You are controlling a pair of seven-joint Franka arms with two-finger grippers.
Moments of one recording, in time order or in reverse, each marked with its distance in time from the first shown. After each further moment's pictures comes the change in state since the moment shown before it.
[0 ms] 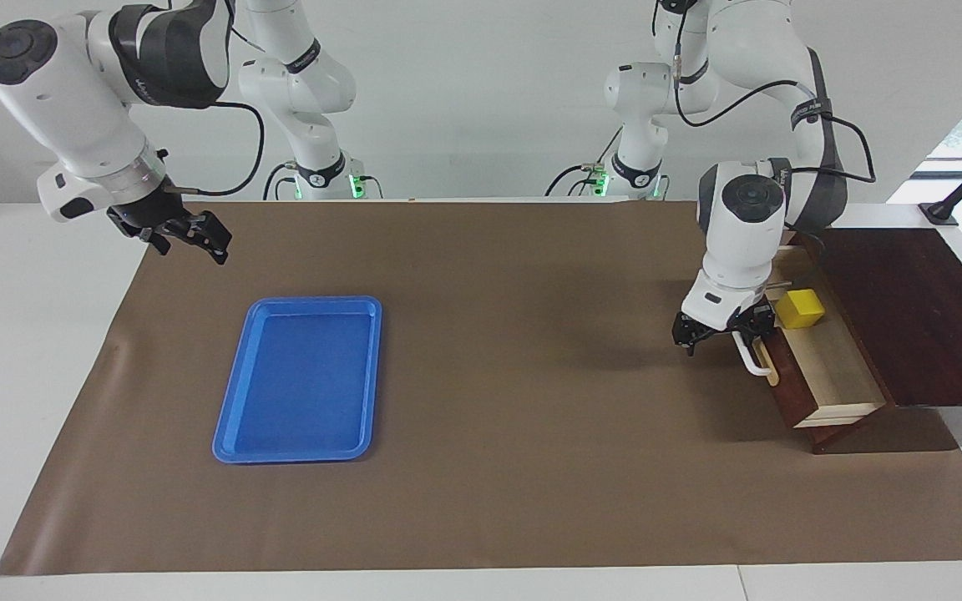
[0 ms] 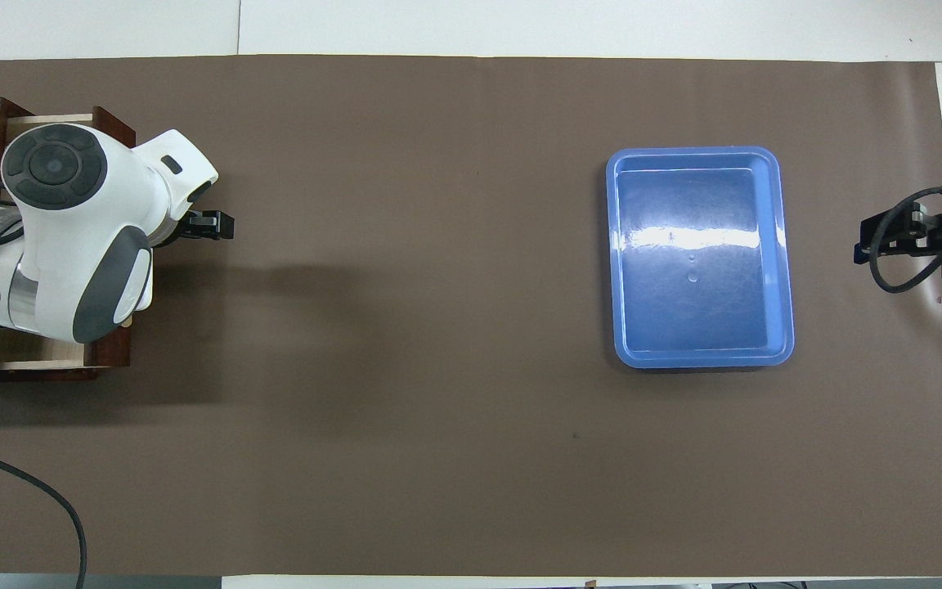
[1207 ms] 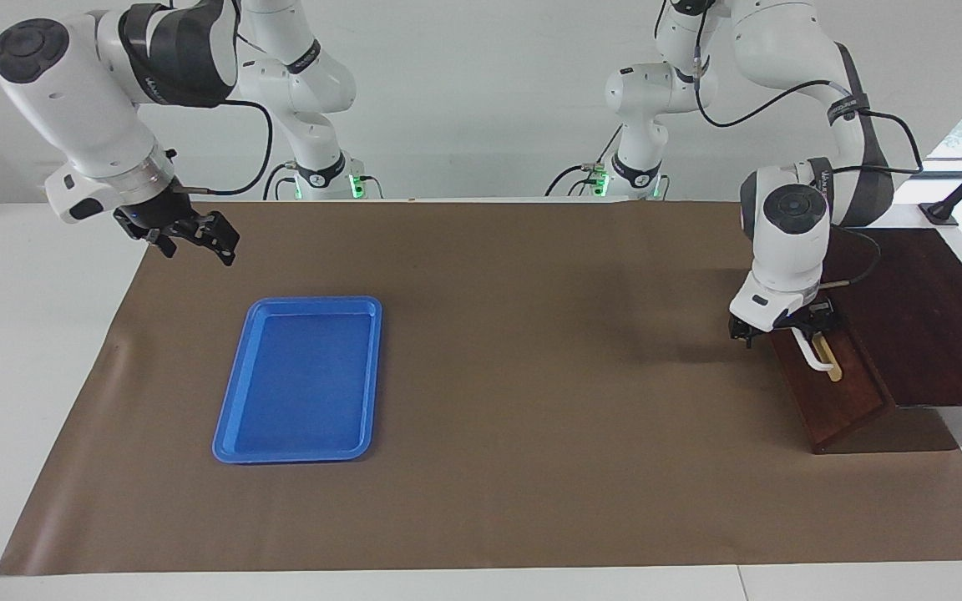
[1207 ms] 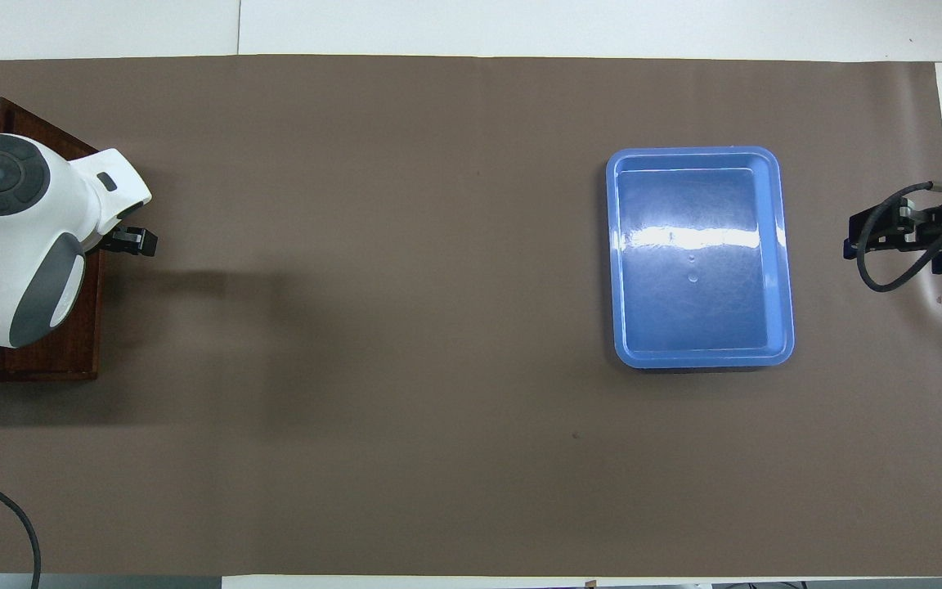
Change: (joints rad) left arm 0.132 -0.011 0.006 -0.042 0.195 -0.007 0.144; right arm 0.023 0.009 0.000 0.021 0.000 0.000 0.000
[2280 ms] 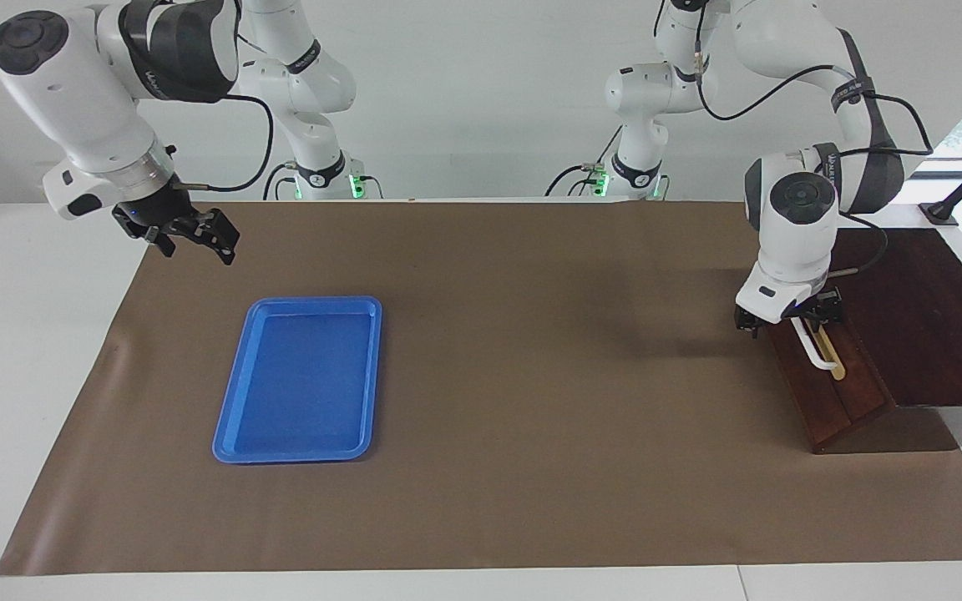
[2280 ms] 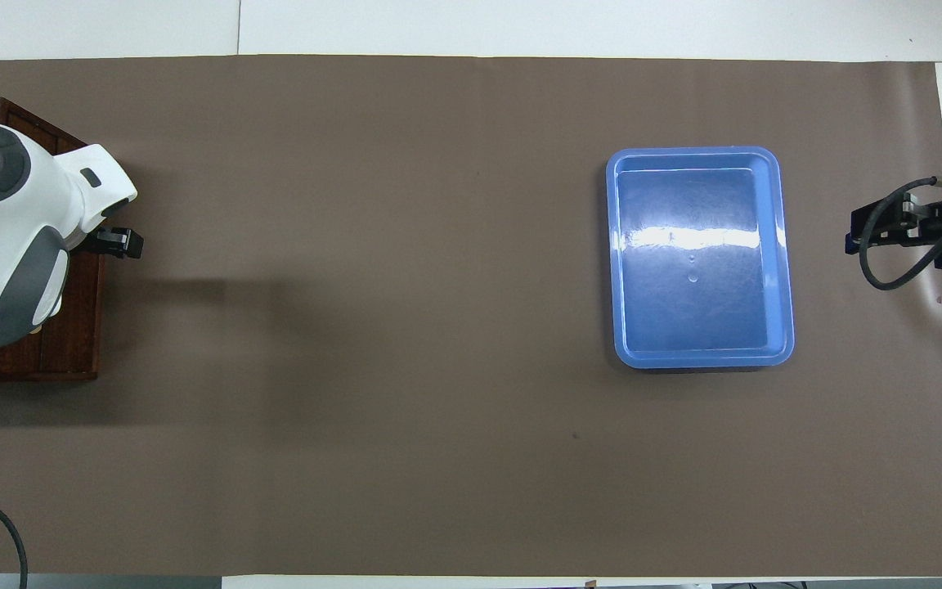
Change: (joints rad) left arm 0.001 -0.024 0.006 0.020 -0.005 -0.075 0.016; right arm 0.001 0.002 0.002 0.018 0.000 0.000 -0.001
